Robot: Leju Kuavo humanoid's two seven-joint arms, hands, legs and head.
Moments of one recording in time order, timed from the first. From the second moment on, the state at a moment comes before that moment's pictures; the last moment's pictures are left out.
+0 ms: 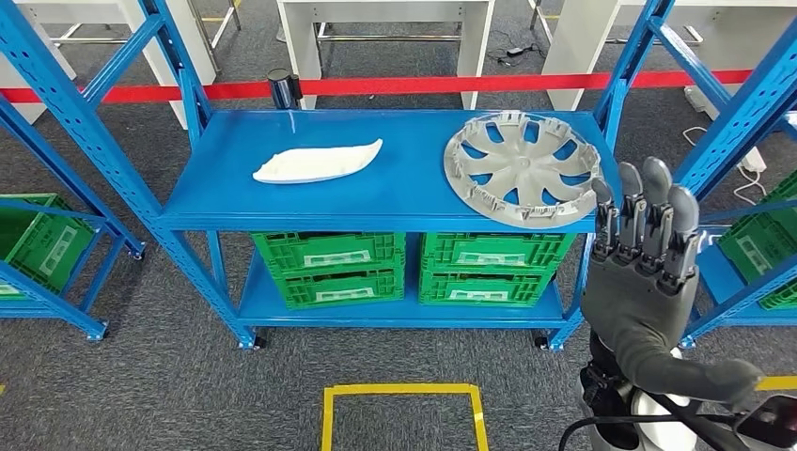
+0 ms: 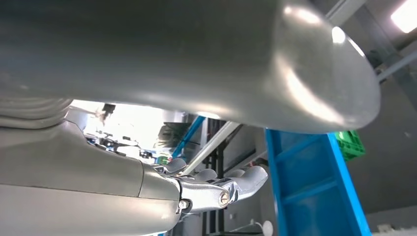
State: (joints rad) left arm -0.07 -0.16 1.29 -0.21 -0.96 0.08 -0.17; right arm -0.13 -0.03 0.19 -1.99 -0.06 0.36 -0.70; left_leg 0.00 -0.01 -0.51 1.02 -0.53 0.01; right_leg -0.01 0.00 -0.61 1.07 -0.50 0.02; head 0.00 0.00
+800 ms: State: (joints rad) left arm -0.07 -0.15 1.29 -0.20 -0.96 0.08 -0.17; right arm -0.13 -0.03 0.22 -1.98 -0.06 0.34 -0.70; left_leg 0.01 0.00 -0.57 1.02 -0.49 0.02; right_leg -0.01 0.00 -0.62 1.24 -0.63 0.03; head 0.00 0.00
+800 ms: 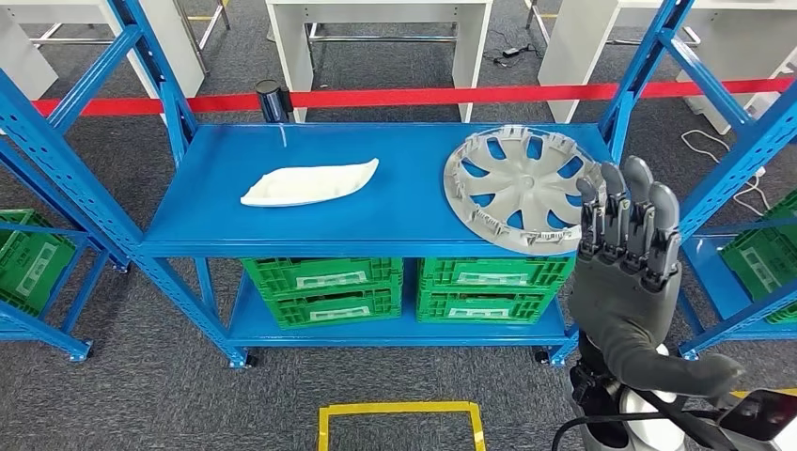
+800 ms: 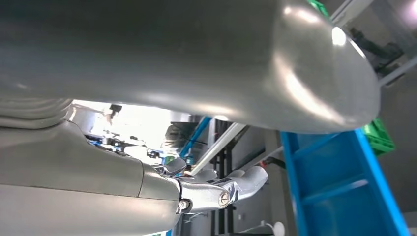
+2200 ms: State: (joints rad) left arm -0.07 -0.16 1.29 -0.20 -0.98 0.08 -0.19; right arm -0.08 -0.05 0.19 -1.96 -0.07 0.32 -0.66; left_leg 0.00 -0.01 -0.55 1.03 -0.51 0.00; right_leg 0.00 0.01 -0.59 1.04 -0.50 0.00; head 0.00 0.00
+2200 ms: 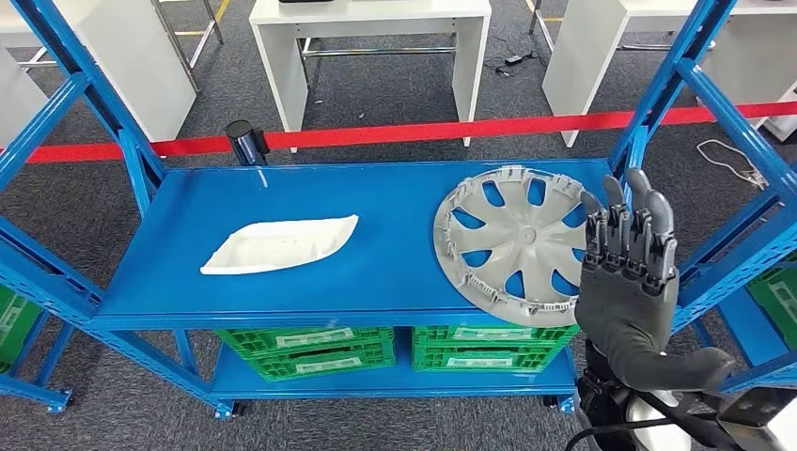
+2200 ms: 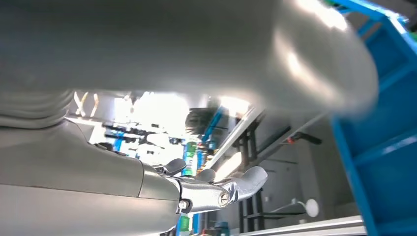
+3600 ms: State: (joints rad) left arm -0.07 -0.19 1.29 -0.20 -1.03 0.08 -0.17; right arm -0.19 -0.29 0.37 -1.47 0.64 -0.02 -0.22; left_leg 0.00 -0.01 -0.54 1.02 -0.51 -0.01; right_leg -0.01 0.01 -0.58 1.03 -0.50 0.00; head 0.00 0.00
